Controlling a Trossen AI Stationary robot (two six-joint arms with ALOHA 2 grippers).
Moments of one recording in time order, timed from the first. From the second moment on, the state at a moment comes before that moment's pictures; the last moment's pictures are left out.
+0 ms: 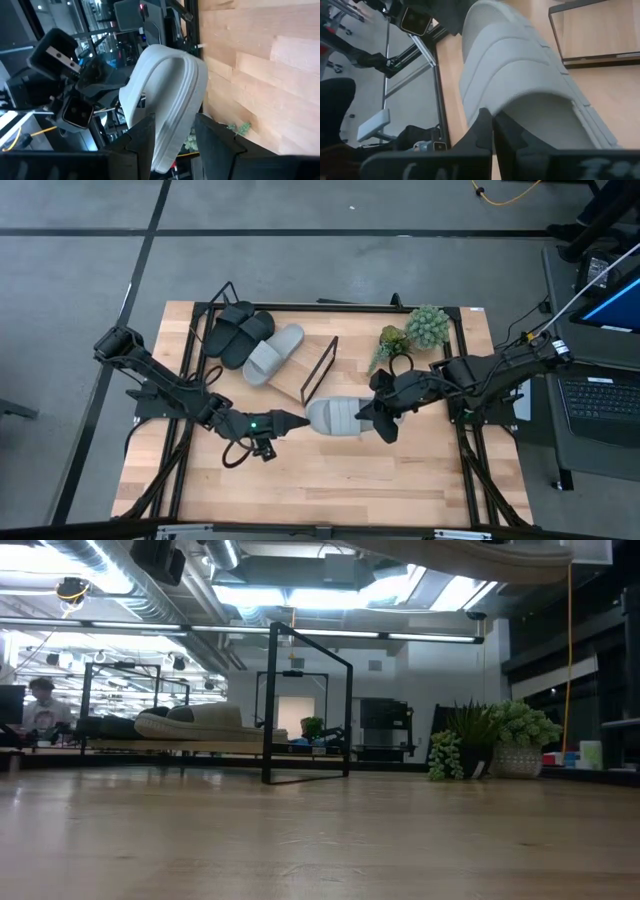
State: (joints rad) left arm -0.51 1.35 0.80 0.31 -0.66 1.58; right arm 0.31 1.30 1.23 -0.54 0.07 0.78
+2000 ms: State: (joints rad) left arm -0.44 1.35 0.80 0.28 -0.60 1.60; right arm 0.30 1.30 1.23 -0.49 0.00 0.75
